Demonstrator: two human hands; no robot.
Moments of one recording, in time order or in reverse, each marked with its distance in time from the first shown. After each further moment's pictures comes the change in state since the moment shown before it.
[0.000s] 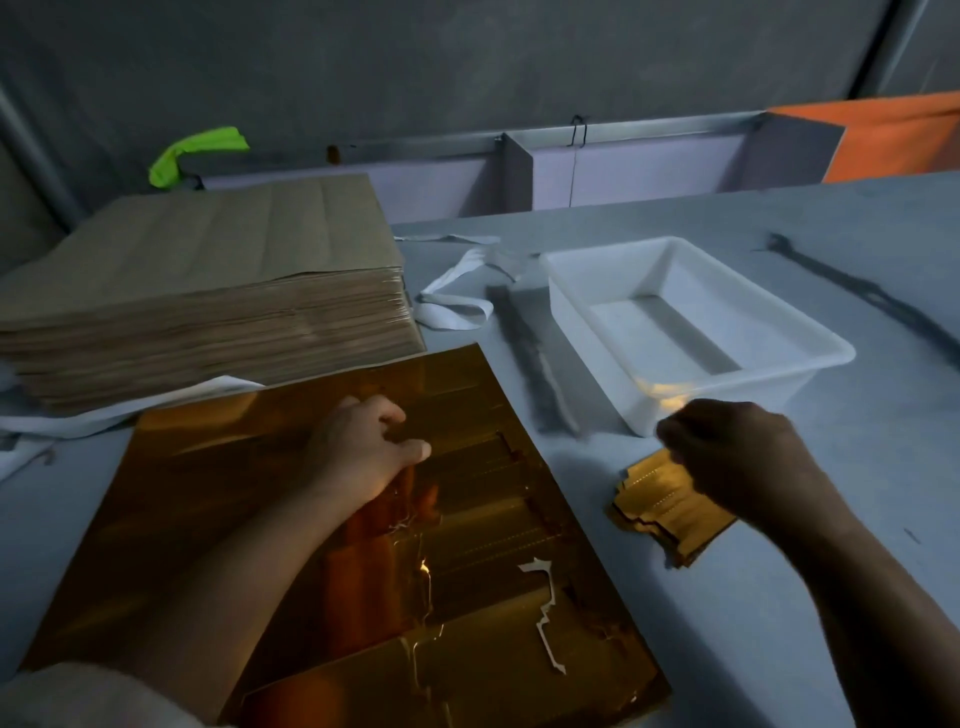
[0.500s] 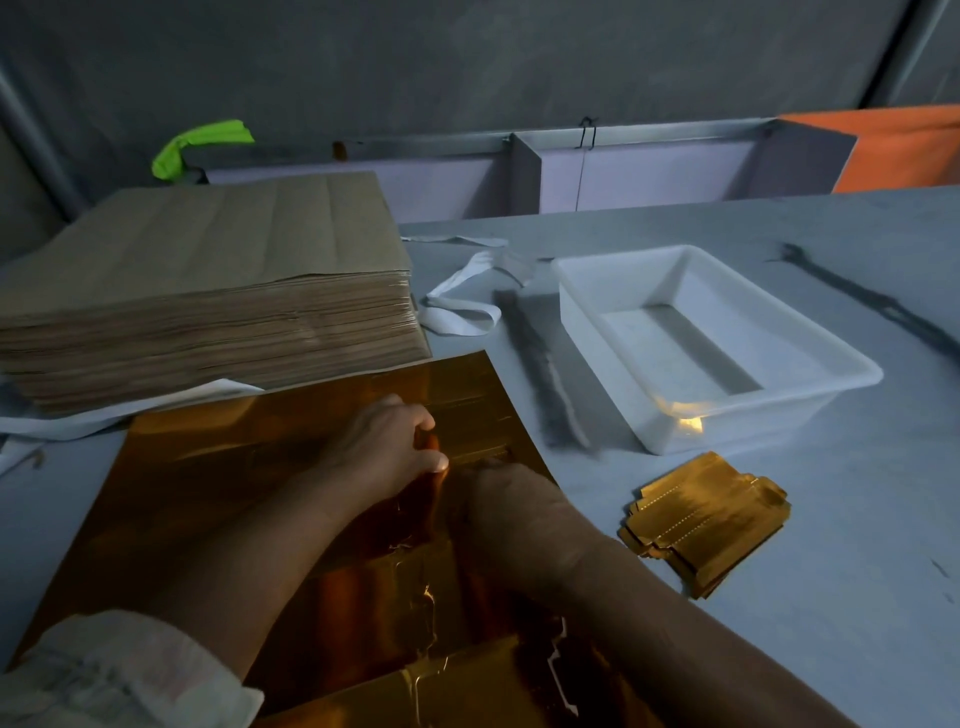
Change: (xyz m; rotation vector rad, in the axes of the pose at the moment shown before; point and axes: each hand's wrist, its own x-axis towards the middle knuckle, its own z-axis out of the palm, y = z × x) left_hand 0.031 0.002 0.012 0.260 -0.120 0.167; right_hand -0.009 -0.118 0.091 -0.212 -0.522 -0.494
